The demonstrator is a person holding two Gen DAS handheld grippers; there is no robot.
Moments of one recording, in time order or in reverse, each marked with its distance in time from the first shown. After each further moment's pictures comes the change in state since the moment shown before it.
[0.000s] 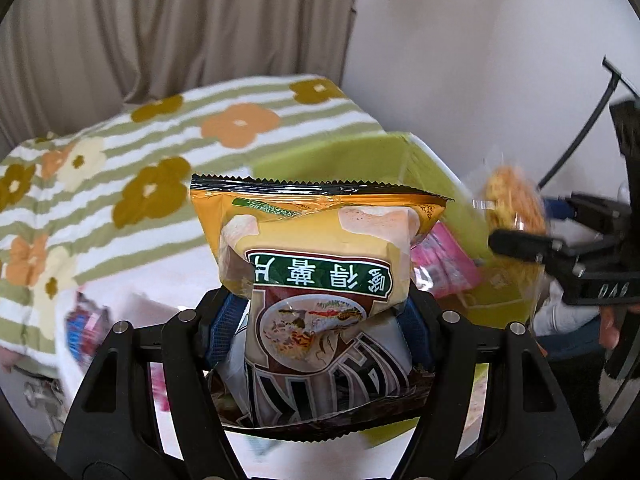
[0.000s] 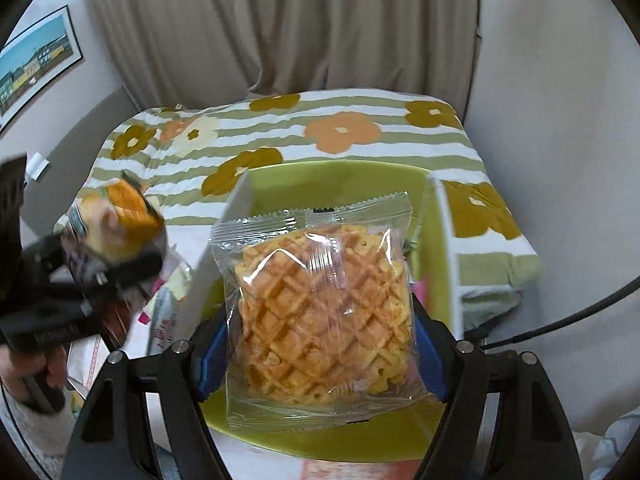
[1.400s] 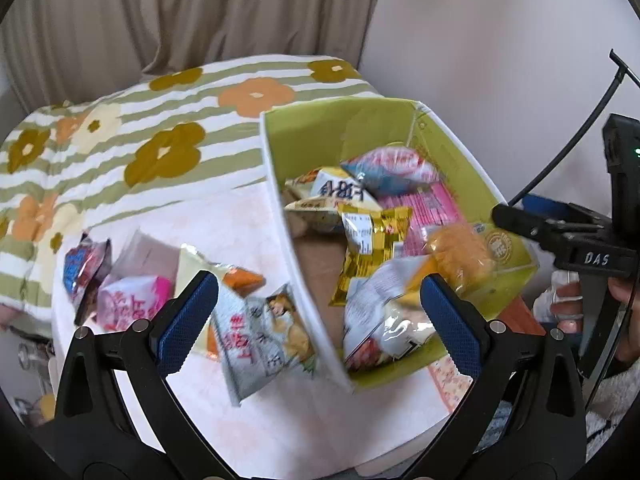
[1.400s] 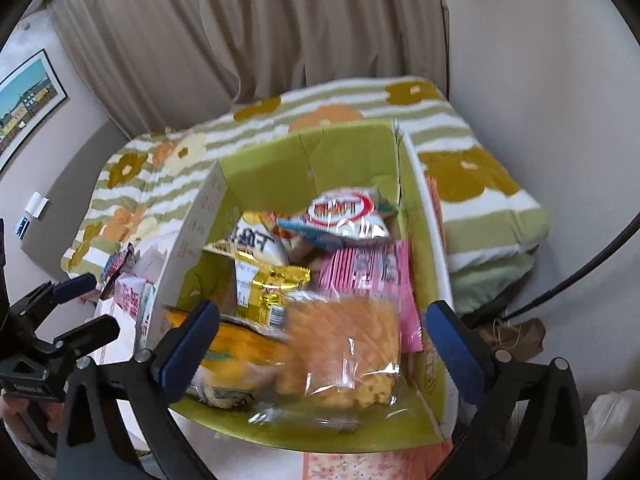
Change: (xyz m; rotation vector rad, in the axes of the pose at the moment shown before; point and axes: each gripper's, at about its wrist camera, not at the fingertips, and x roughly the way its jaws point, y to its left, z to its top) left arm -0.023 0.006 -0.052 -0.084 0.037 0.053; right arm 0.008 -0.035 -0.043 0.119 -0.076 0.040
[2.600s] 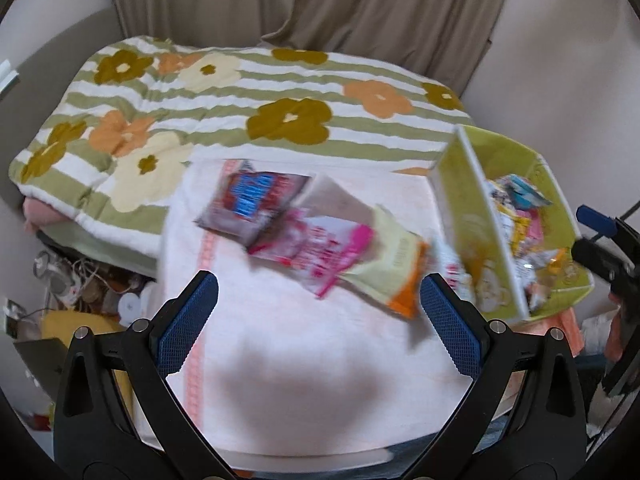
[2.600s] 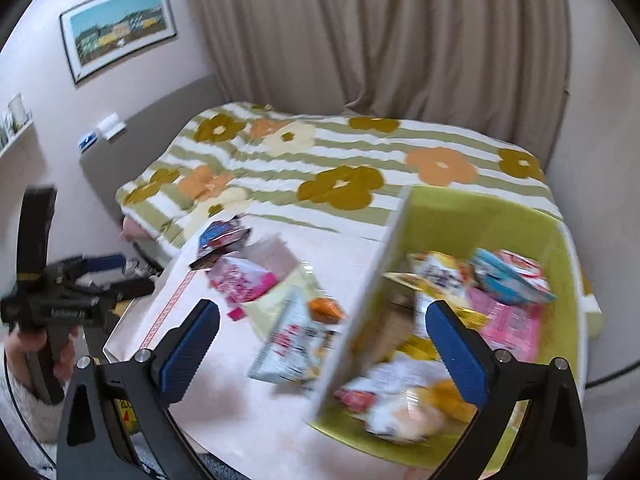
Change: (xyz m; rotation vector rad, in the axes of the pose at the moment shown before) left arm -0.071 0.202 -0.070 -0.299 -0.016 0.171; right arm 0.020 0.194 -0.004 -0.354 0.011 0.193
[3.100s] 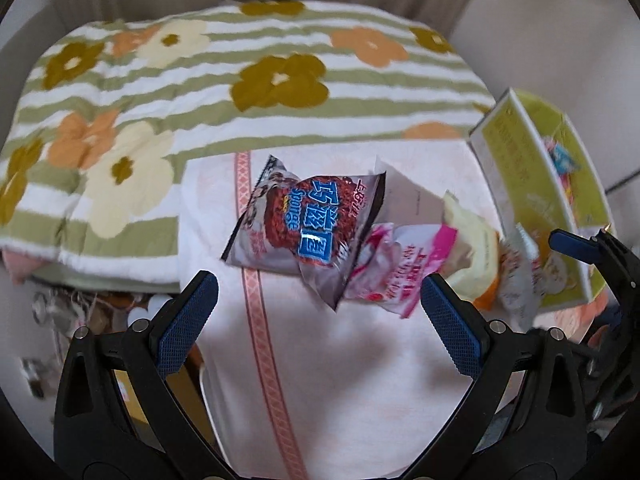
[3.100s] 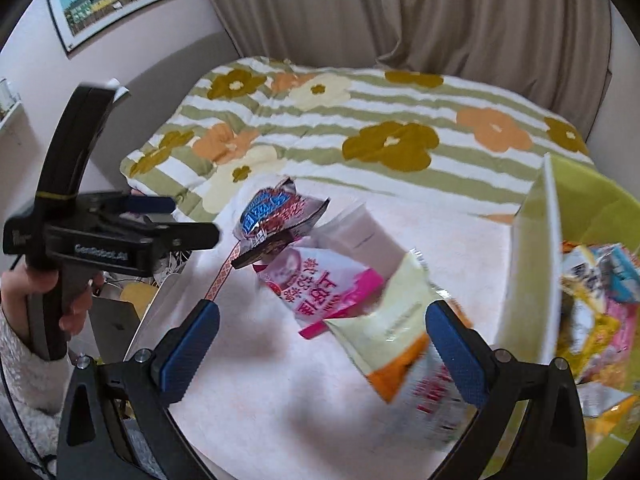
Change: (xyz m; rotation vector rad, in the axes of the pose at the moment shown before) left arm 0.100 0.073 0.061 0.178 0.219 -0.099; right arm 0.125 0.088 0.011 0.048 0.164 0.020
